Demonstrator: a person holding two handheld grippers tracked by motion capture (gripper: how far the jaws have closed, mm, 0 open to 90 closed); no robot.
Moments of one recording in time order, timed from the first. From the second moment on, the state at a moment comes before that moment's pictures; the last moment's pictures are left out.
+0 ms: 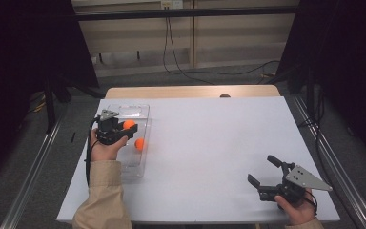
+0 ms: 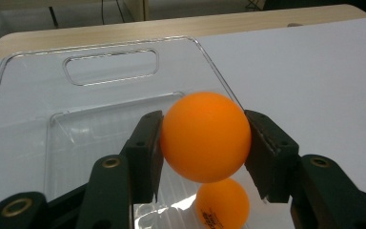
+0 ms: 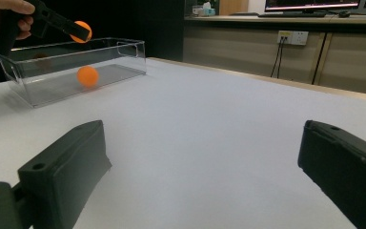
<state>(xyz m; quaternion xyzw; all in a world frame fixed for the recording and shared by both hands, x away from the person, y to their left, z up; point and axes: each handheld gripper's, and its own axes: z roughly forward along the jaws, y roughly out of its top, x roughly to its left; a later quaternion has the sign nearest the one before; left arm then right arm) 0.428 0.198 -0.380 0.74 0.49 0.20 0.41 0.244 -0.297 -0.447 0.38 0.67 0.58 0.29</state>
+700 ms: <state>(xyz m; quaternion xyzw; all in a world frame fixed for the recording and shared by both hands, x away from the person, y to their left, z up) 0.425 0.199 -0.376 0.73 0.50 0.21 0.42 0.244 -0.297 -0.447 0.38 0.67 0.58 0.29</state>
